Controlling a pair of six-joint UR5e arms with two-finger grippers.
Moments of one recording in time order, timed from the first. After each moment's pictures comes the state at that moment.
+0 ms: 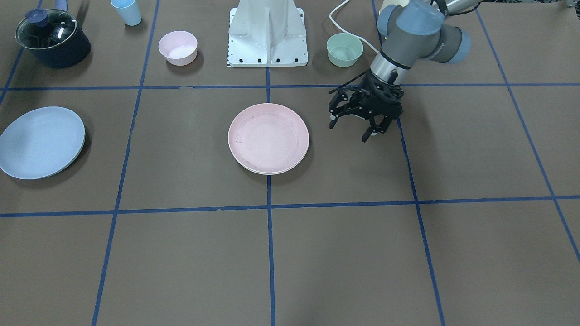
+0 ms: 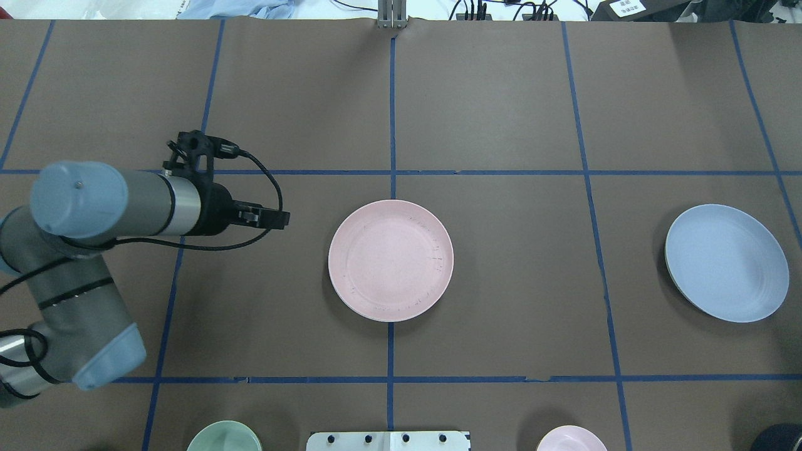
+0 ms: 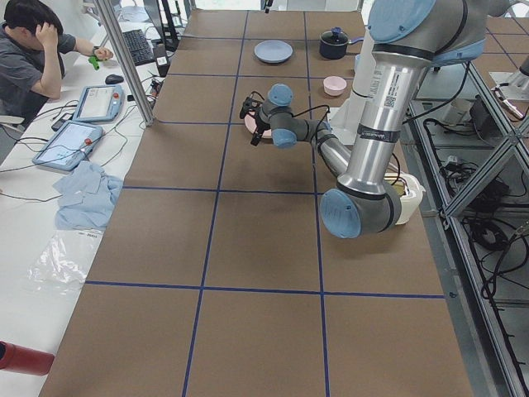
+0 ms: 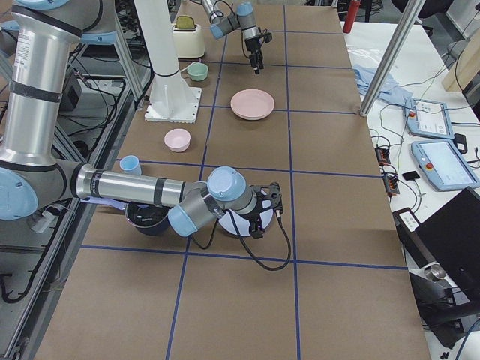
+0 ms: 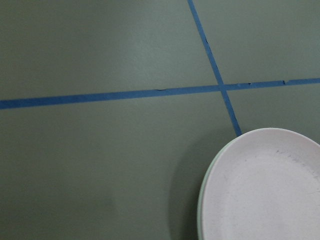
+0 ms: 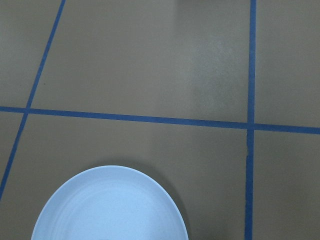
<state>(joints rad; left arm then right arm) -0.64 -1.83 -1.87 -2.18 -1.83 -0.96 1.42 -1.86 1.71 -0.73 2.39 0.52</state>
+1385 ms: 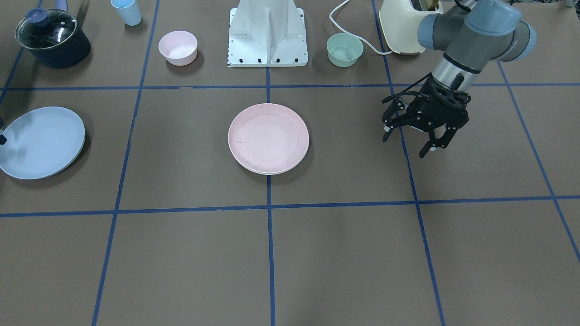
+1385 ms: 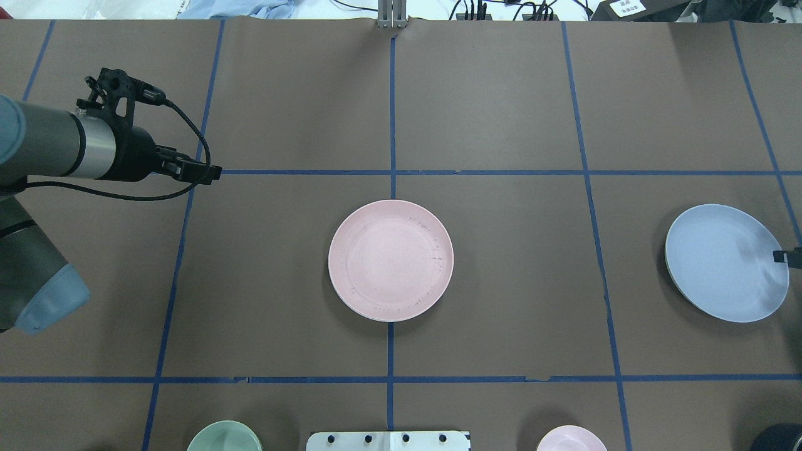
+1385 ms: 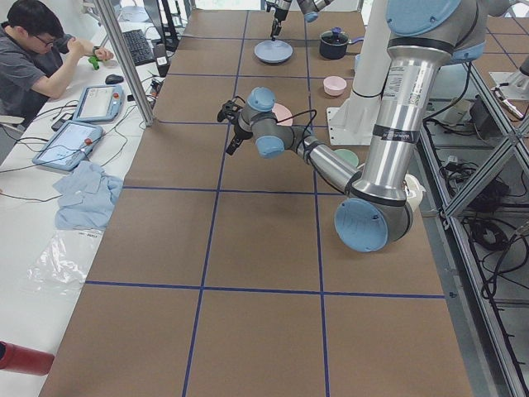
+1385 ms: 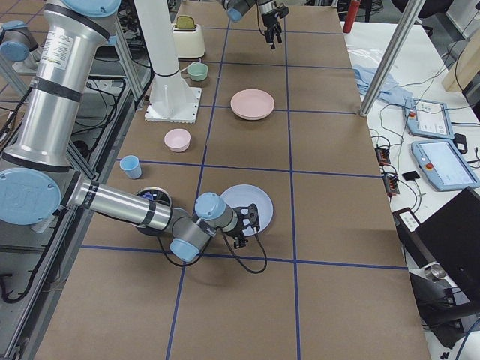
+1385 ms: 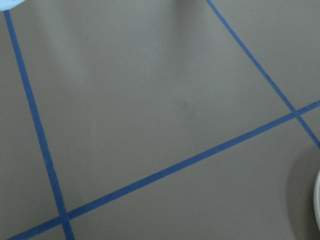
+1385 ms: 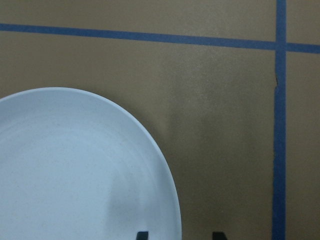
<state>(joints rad) -0.81 -1.78 -1.87 -2.17 -1.91 -0.74 1.06 -1.88 1.44 -0.28 2.09 0.75</state>
